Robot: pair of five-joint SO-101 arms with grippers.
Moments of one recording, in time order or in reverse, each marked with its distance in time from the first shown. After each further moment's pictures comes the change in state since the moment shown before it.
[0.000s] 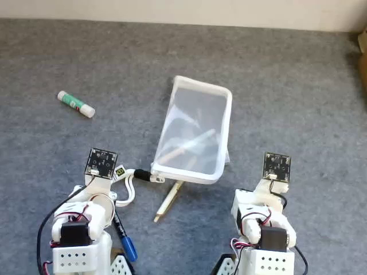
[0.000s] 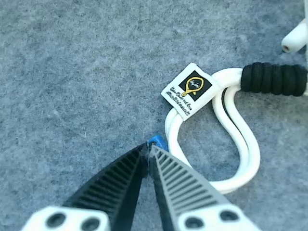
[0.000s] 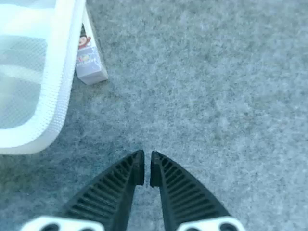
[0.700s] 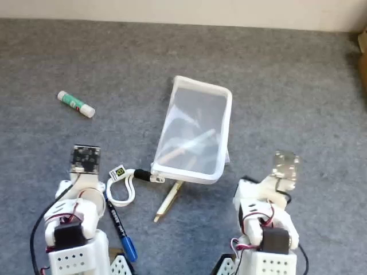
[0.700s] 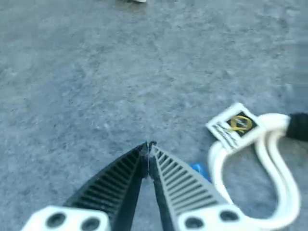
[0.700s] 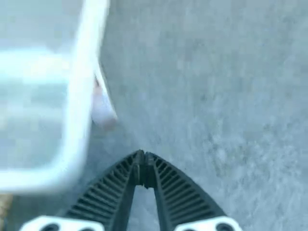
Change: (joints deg) left arm -9.2 -0.3 -2.6 -6.2 0.0; right arm -0.4 0.0 -7.4 -5.0 -6.1
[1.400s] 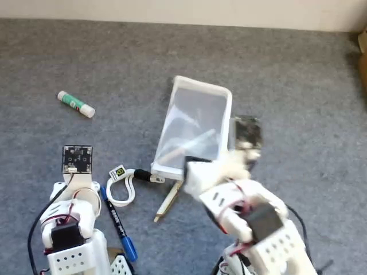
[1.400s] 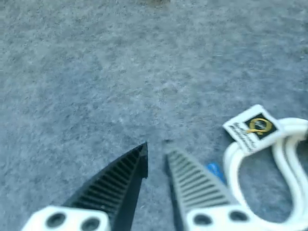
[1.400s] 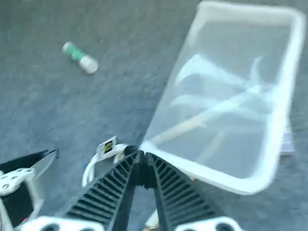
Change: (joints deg) left arm -4.1 0.2 -0.1 0.0 0.0; right arm -39.4 39.4 -35.0 -6.2 -19.4
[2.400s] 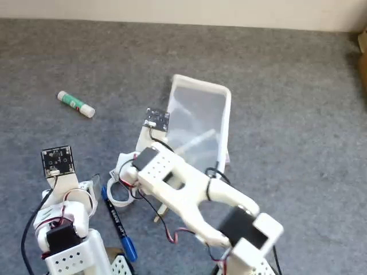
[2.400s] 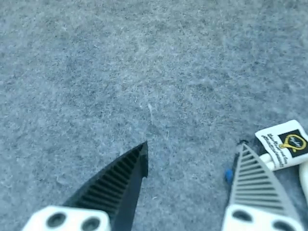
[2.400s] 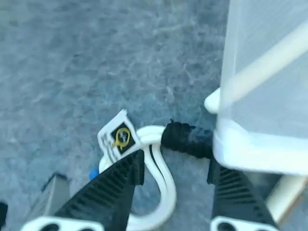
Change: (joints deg) left arm -5.8 0.0 0.0 0.0 5.9; right arm -16.1 73.3 -35.1 -10.2 -30.4
